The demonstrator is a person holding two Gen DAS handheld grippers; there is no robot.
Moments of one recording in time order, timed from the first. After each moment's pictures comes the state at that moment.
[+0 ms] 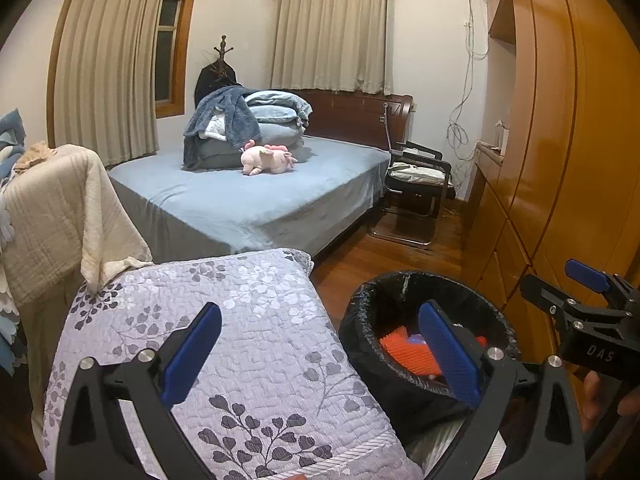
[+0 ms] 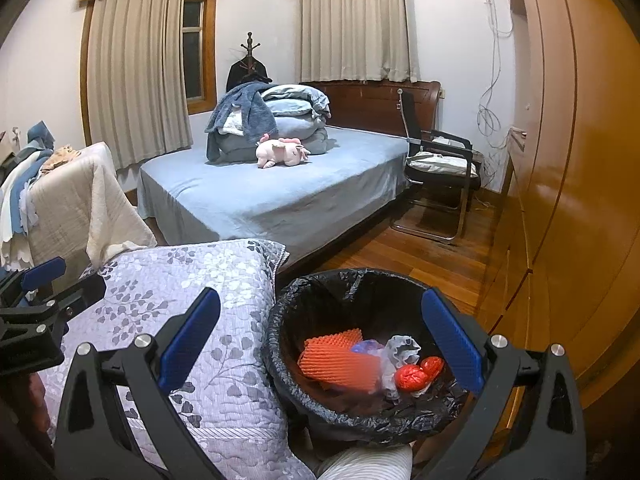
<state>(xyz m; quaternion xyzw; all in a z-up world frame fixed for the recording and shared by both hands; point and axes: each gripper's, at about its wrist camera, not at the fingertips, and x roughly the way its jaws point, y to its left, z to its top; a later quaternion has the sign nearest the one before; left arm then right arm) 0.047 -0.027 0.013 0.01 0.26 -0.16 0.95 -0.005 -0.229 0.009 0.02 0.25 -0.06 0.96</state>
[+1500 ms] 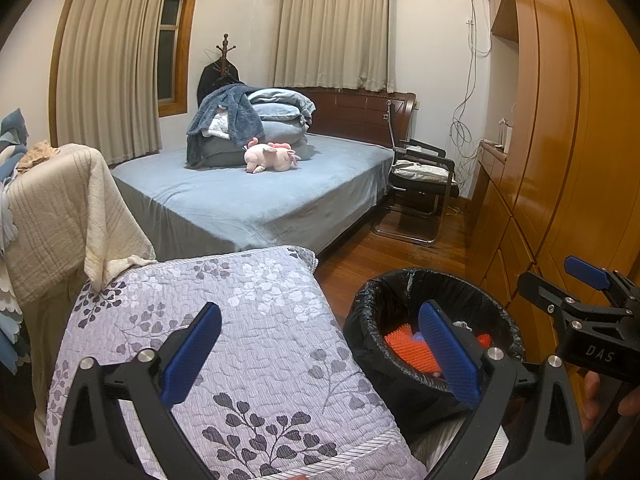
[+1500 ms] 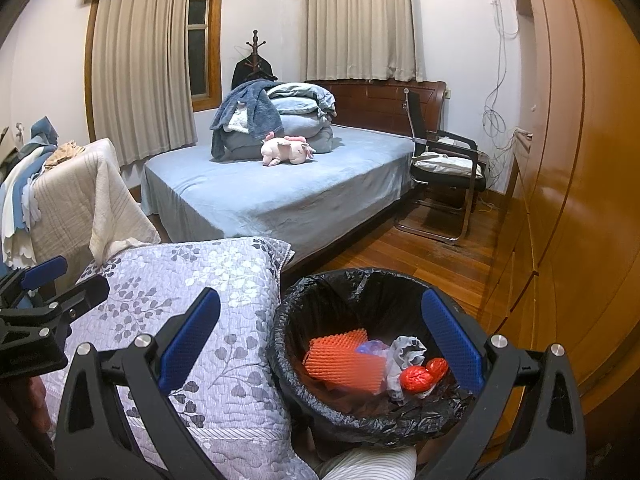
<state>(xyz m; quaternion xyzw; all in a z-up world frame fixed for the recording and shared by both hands) 0.047 -0.024 0.013 0.01 0.26 -0.15 0.95 -0.004 -0.219 0.008 0.01 0.25 -0.06 0.97</state>
